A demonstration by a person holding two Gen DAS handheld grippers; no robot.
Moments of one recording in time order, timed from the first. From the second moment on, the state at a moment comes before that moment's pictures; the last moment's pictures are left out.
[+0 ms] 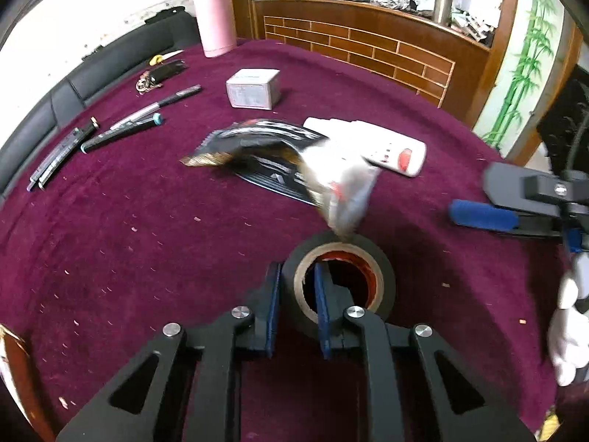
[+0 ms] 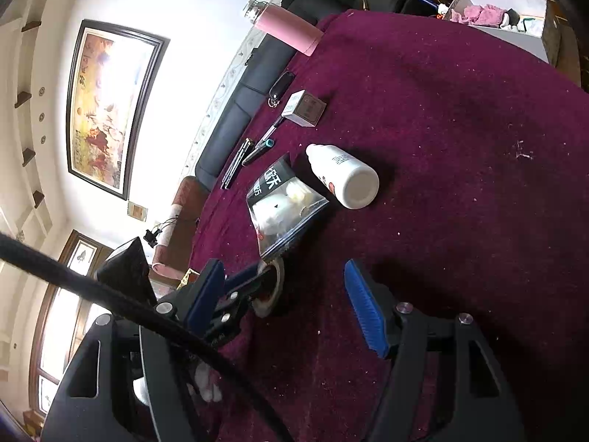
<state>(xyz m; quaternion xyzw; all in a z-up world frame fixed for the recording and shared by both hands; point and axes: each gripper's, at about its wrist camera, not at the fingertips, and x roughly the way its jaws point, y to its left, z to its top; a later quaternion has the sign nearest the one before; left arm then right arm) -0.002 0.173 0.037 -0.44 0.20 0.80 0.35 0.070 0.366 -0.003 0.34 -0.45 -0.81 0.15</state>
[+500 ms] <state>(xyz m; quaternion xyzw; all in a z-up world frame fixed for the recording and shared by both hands) 0.014 0.058 0.058 -0.46 0.09 0.83 0.31 0.074 0.365 0.029 0.35 -0.38 -0.85 0.11</state>
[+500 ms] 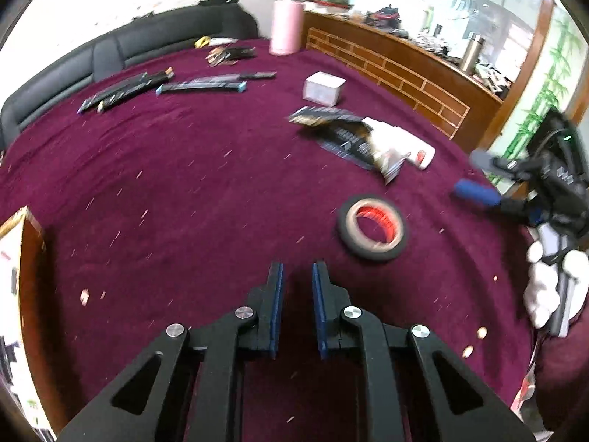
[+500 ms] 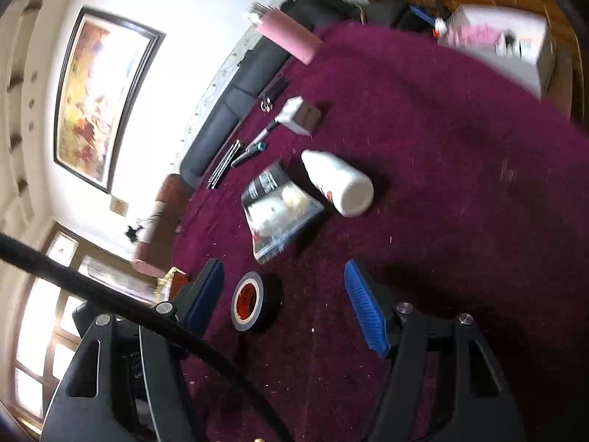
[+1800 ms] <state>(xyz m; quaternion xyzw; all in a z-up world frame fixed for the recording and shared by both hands) 0.000 0.164 0.033 -0.44 0.18 0.82 0.34 -0.036 0.319 0.028 0.48 0.00 -0.88 -0.02</state>
